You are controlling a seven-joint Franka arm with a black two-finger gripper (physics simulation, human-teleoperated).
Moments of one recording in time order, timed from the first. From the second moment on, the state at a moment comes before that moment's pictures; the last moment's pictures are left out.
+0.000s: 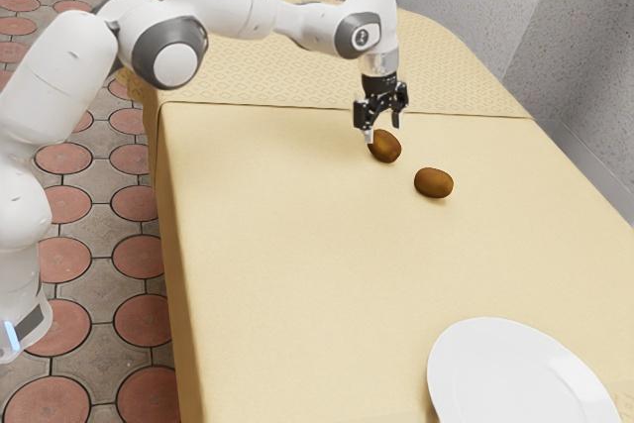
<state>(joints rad) 0.44 0.60 -0.14 -1.25 -0.25 2.04 -1.60</state>
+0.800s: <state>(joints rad) 0.44 0.68 -0.14 -1.18 -0.25 2.10 -1.59</state>
